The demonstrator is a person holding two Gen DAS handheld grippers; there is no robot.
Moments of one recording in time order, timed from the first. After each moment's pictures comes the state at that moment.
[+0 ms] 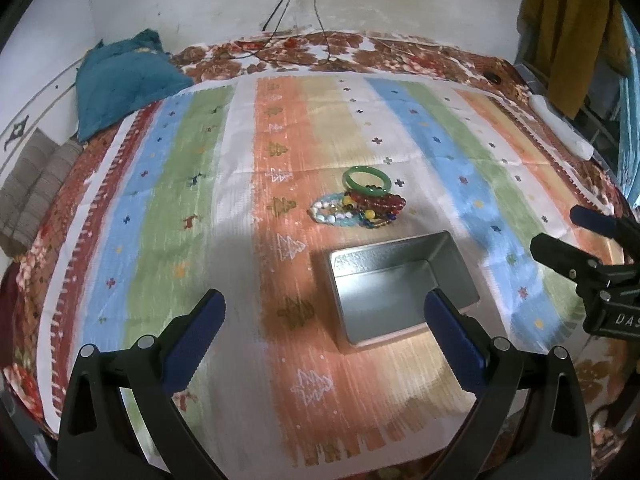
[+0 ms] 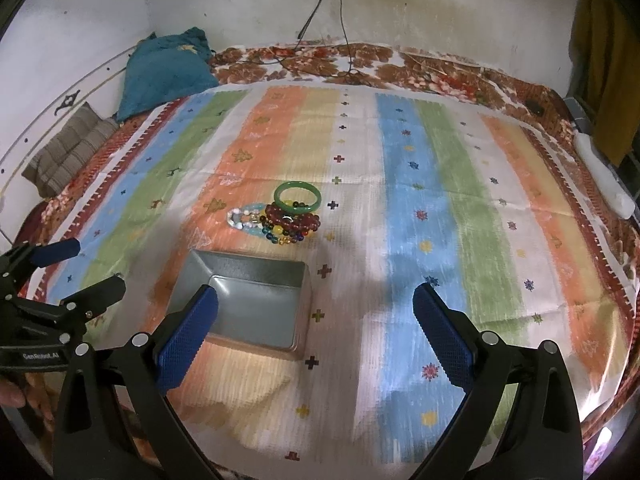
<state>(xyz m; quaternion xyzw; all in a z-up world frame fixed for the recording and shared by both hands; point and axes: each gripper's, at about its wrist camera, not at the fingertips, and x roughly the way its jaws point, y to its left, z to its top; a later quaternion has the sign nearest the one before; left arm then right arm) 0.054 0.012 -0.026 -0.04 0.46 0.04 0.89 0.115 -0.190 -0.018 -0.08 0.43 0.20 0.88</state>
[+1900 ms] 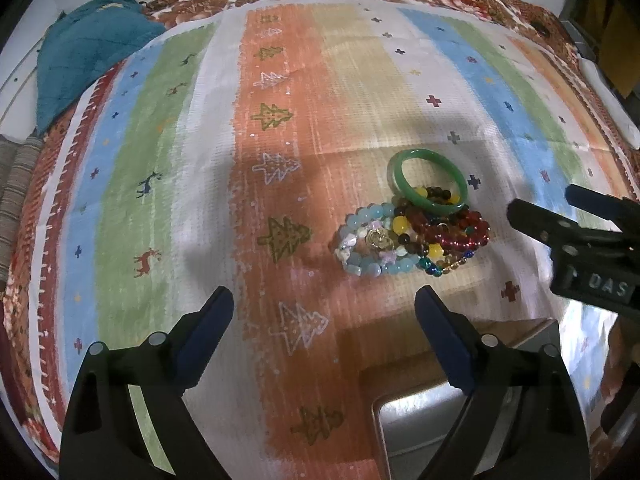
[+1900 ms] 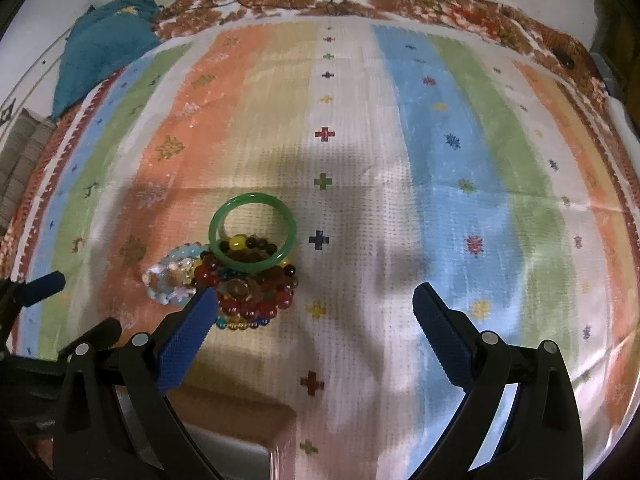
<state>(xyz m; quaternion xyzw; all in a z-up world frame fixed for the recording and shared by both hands) 0.209 0.046 -0.107 -0.03 0.58 0.05 0.82 0.285 -0.130 -0.115 -0.06 0.54 0.16 0.82</state>
